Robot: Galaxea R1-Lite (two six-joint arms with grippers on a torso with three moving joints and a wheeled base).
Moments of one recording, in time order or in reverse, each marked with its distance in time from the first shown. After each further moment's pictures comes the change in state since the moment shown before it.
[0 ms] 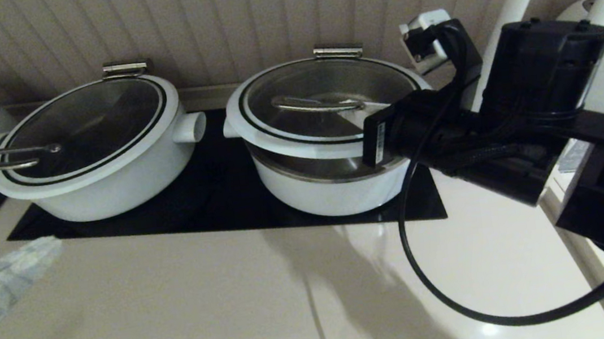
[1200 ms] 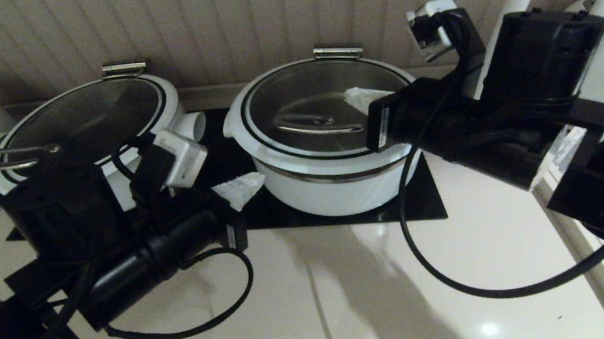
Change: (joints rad) left arm -0.422 0.782 -0.191 -0.506 0.263 0.004; right arm -0.045 0.017 -0.036 -0.001 0.002 0.003
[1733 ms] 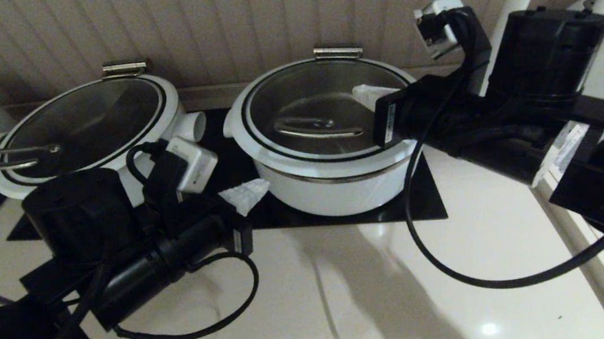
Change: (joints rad) left arm -0.004 0.022 0.005 0.000 0.003 0.006; right arm -0.025 -0.004 0.002 0.000 0.002 0.000
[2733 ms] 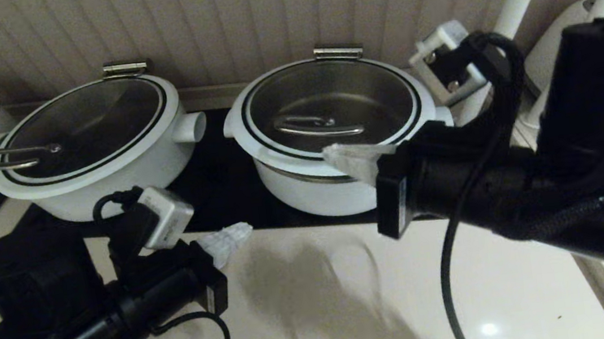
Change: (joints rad) left arm 0.000 -0.122 0.215 0.000 0.001 0.006; right arm 0.248 -0.168 0.145 0.166 0.040 0.017
